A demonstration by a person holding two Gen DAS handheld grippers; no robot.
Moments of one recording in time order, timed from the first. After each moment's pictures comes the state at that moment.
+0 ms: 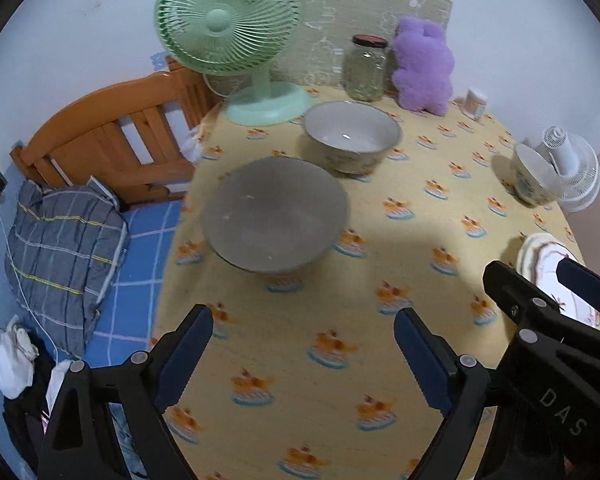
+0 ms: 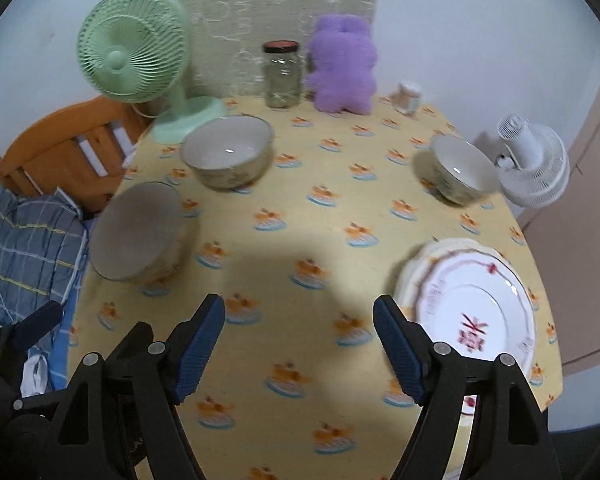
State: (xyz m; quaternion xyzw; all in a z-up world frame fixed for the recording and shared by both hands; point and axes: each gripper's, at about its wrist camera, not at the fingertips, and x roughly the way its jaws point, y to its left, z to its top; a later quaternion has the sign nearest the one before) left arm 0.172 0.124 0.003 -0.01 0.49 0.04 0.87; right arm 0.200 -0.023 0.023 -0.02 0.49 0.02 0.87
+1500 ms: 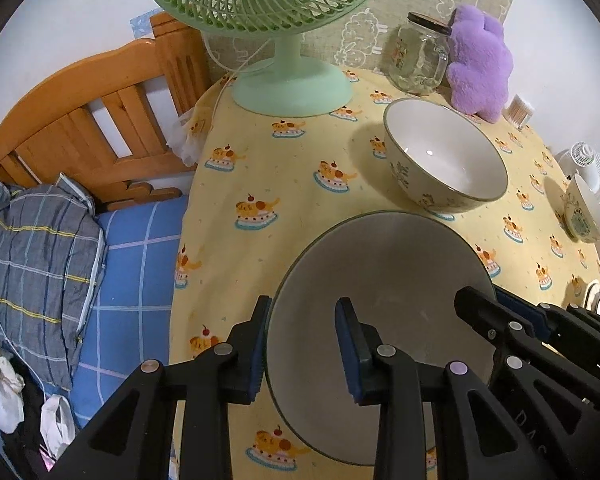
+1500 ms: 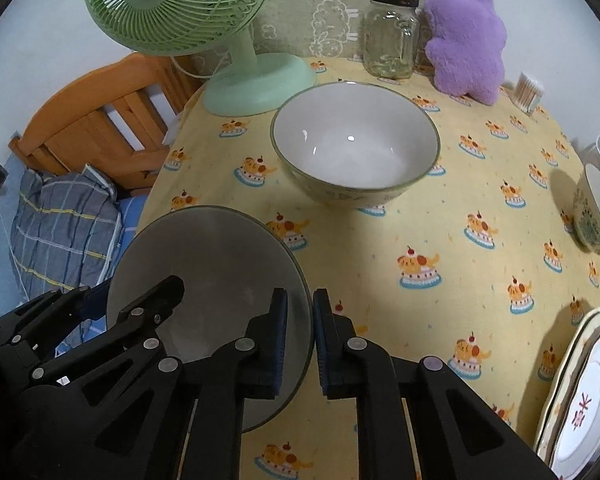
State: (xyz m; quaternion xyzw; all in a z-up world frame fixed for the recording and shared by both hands) left arm 0.283 0.202 -0.052 -0.03 0.53 0.01 0.85; right arm 0.308 0.076 -0.046 0.00 0.54 0.11 0.83
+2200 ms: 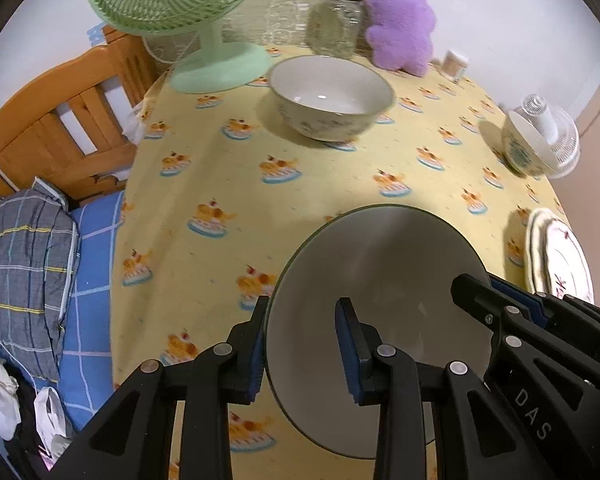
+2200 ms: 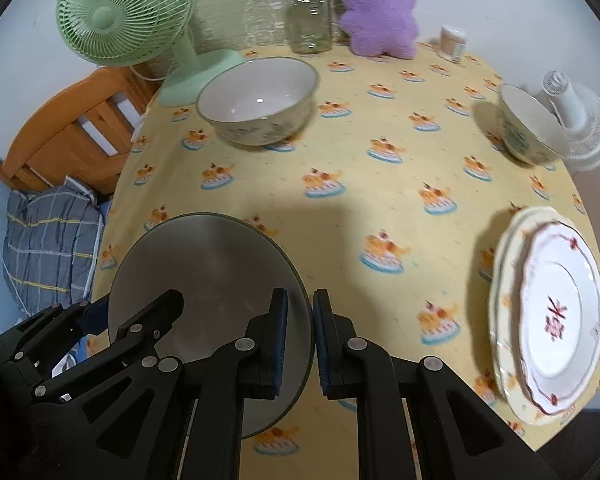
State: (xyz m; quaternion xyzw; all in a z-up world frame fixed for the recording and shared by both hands) left arm 0.218 0.129 -0.041 -0.01 0.55 -0.06 0.83; right arm 0.234 0.001 -0.030 0.03 0.56 0.05 0.83
